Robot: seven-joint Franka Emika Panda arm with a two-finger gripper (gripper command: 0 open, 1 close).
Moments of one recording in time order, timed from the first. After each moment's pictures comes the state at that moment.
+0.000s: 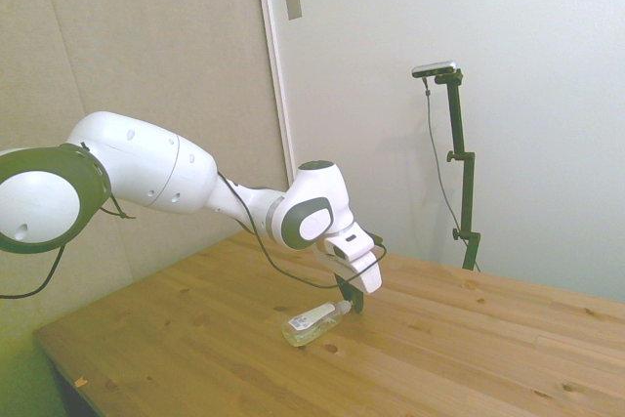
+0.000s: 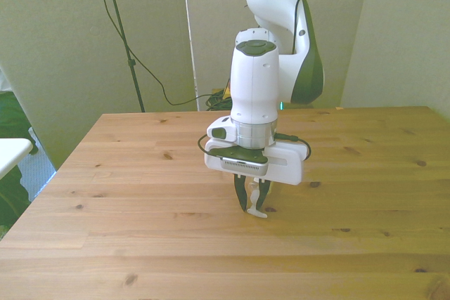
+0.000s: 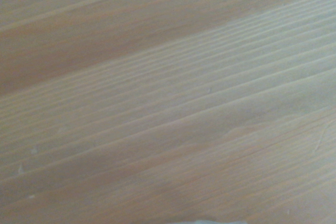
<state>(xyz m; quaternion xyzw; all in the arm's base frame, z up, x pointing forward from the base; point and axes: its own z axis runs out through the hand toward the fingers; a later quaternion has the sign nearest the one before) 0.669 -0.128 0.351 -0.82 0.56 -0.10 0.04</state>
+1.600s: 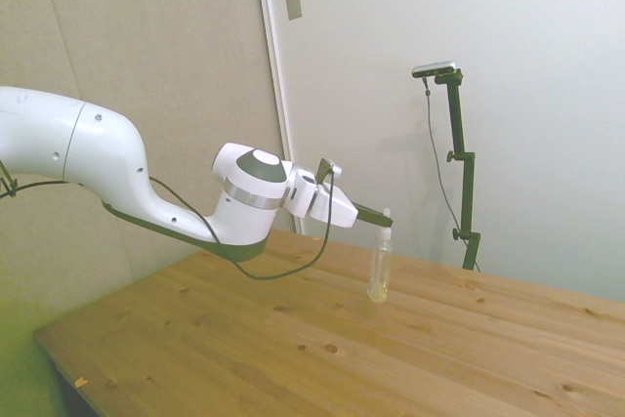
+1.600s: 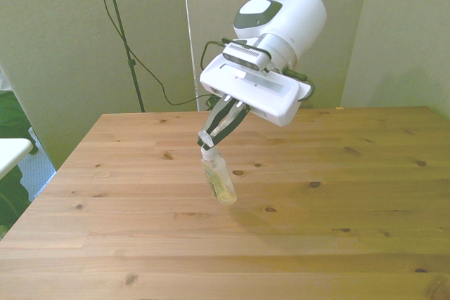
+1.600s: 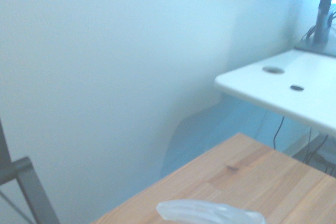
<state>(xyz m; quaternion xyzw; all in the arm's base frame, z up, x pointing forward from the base) 0.619 -0.098 0.470 -0.58 0.61 -0.55 -0.03</state>
